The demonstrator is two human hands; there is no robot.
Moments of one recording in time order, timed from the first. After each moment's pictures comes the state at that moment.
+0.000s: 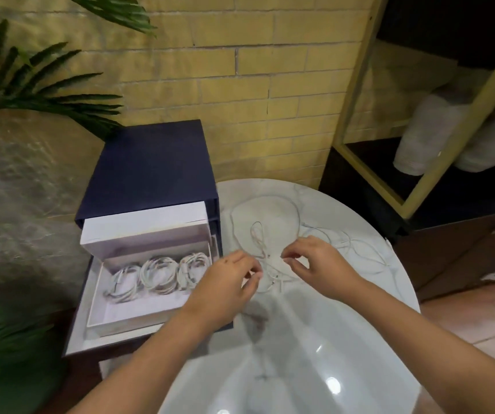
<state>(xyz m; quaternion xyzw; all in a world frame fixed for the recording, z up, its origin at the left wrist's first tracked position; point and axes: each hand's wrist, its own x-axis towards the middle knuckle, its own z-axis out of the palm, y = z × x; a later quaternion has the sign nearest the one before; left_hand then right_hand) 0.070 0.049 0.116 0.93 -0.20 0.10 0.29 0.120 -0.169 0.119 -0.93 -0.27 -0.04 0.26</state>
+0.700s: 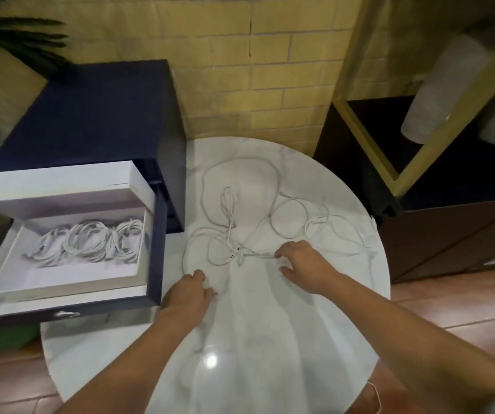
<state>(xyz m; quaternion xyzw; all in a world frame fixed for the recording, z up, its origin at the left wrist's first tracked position) 0.076 -0.014 -0.016 0.95 0.14 -0.19 0.18 0.171 -0.267 -0.002 -0.94 -0.25 0.16 0.17</state>
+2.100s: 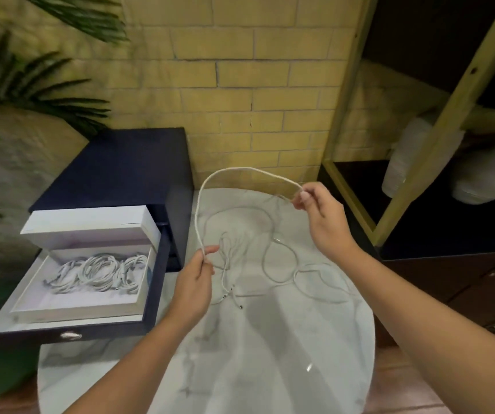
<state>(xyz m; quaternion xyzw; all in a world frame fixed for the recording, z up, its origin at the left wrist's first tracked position) 0.093 -0.064 0.097 0.80 0.13 0.12 0.57 0.213 -0.277 0.171 -0.80 -0.19 -0.13 0.55</state>
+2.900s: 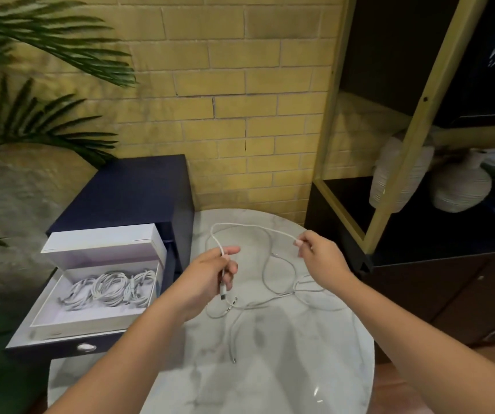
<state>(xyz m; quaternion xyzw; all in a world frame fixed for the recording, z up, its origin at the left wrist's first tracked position) 0.082 -0.075 0.182 0.64 0.11 -0.07 0.76 0.169 -0.293 0.151 -0.91 -0.12 -0.04 0.39</state>
